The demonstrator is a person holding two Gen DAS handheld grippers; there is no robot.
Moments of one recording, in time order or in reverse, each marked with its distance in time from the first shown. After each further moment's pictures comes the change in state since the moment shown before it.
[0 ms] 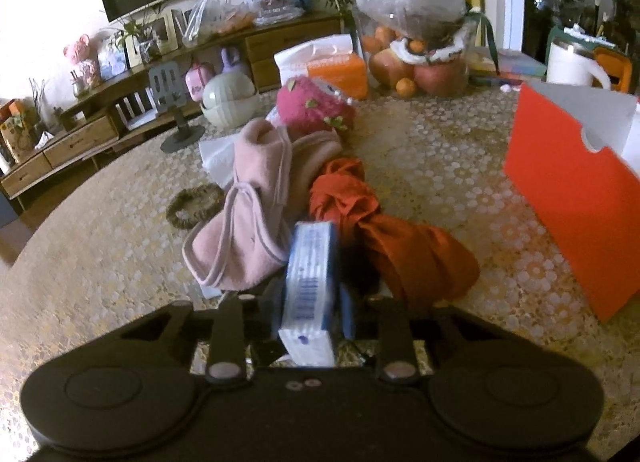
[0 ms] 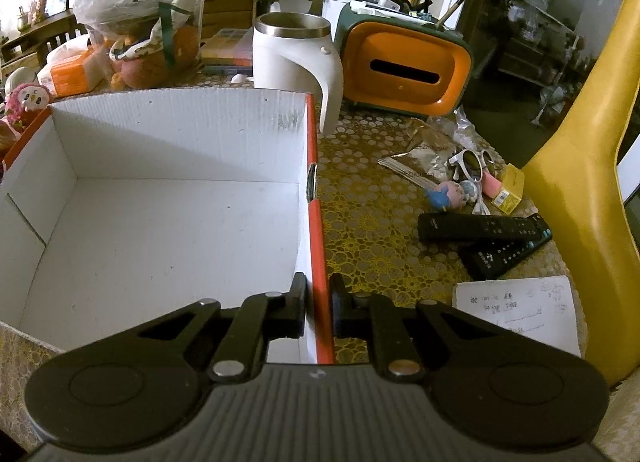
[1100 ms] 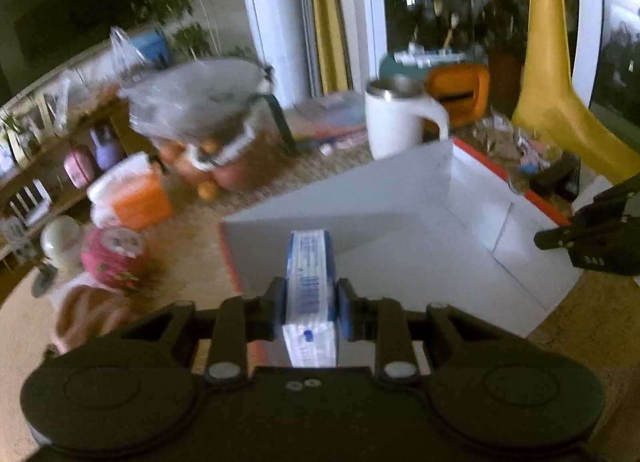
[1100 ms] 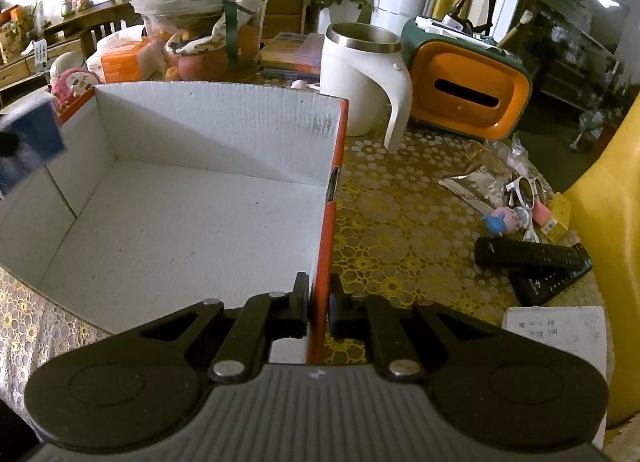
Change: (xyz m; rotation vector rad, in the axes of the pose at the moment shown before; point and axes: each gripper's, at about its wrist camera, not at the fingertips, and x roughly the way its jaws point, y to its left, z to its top) left arm -0.028 -0.184 0.100 0.236 -0.059 -0.271; right arm -0.003 0.035 0.007 -0.084 -0.021 0.094
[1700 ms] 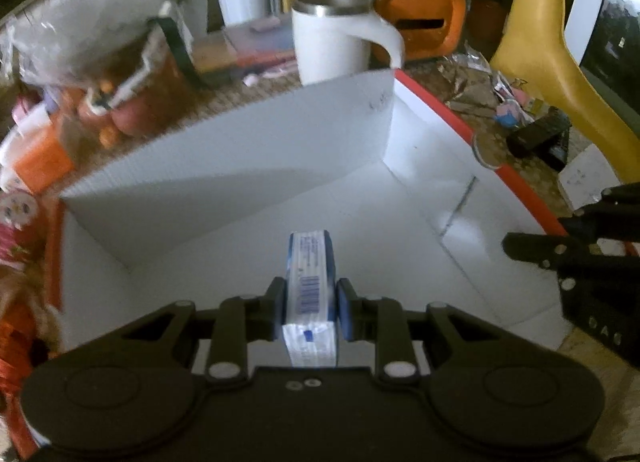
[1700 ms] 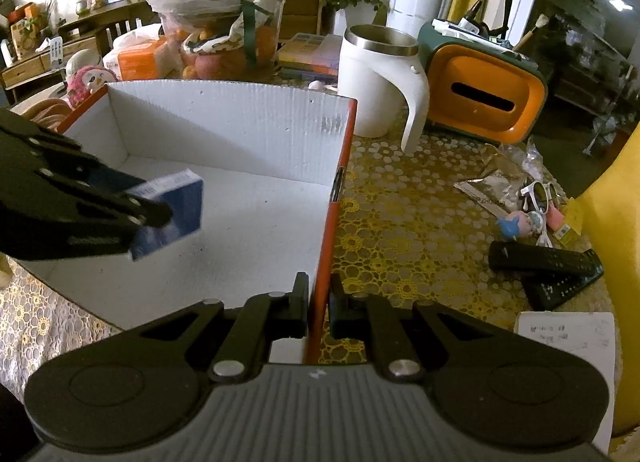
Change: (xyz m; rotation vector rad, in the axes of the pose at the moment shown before) left arm 0.076 -0.065 0.021 -0.024 0.221 -0.119; right arm -0.001 0.002 -0.002 -0.023 0.001 0.044
